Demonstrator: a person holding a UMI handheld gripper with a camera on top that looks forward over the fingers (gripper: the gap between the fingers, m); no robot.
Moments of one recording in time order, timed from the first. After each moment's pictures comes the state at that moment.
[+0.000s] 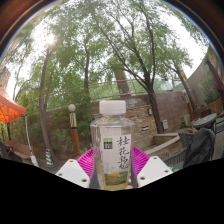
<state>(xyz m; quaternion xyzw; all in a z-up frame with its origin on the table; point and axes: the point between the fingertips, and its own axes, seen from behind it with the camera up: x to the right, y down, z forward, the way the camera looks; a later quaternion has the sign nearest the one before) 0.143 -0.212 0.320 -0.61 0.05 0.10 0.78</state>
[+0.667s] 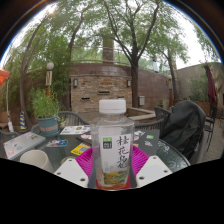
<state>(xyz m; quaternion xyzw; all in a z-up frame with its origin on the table) 0.385 -0.290 0.072 -0.75 0.07 -0.05 0.65</state>
